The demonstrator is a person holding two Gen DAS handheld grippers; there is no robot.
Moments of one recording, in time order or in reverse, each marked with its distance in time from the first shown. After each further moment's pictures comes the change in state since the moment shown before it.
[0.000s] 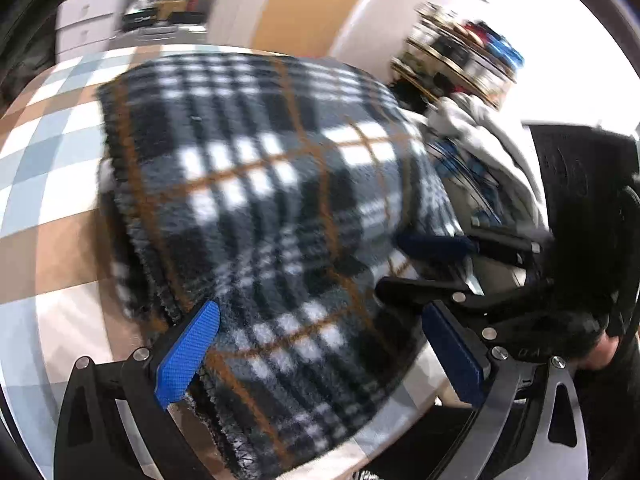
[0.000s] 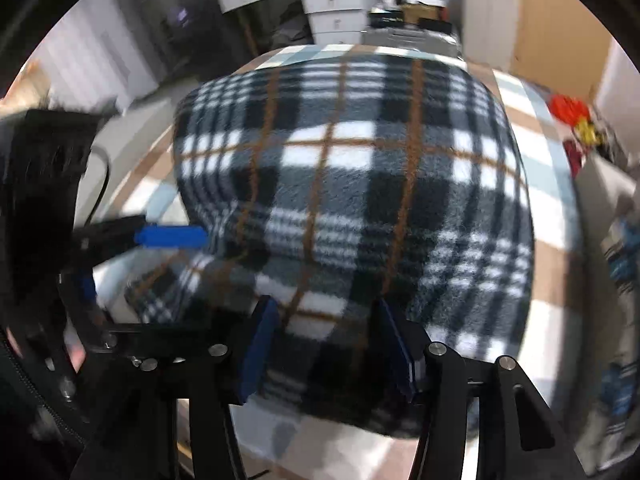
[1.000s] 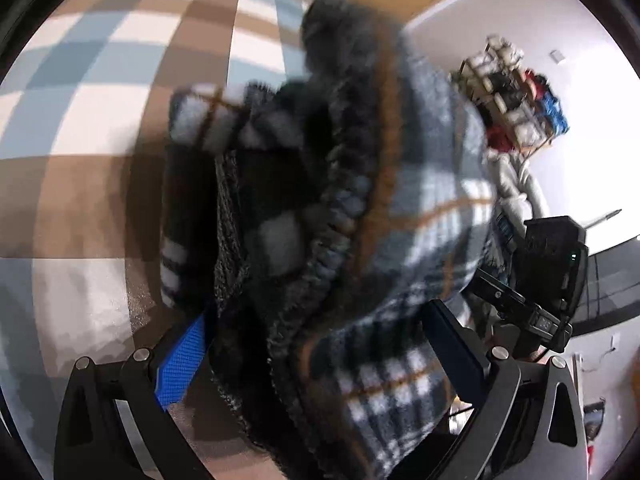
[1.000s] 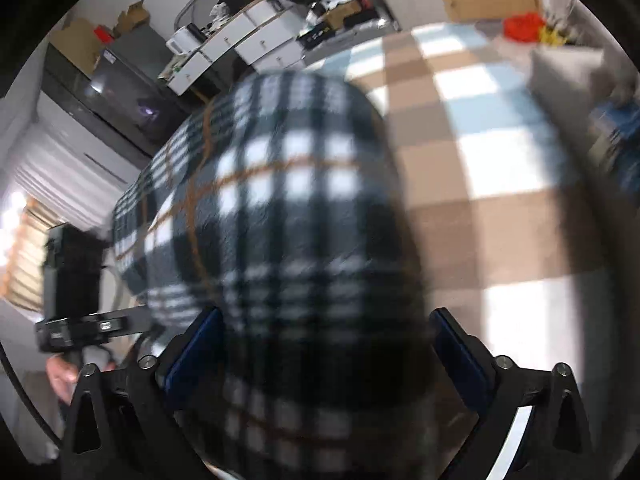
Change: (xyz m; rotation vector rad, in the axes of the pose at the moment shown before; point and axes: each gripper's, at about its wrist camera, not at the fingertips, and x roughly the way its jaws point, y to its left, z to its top) left arm 0.010 0.051 0.015 -0.292 0.147 -0.083; right arm -0.001 -0.095 -0.013 0.352 -0.098 0.212
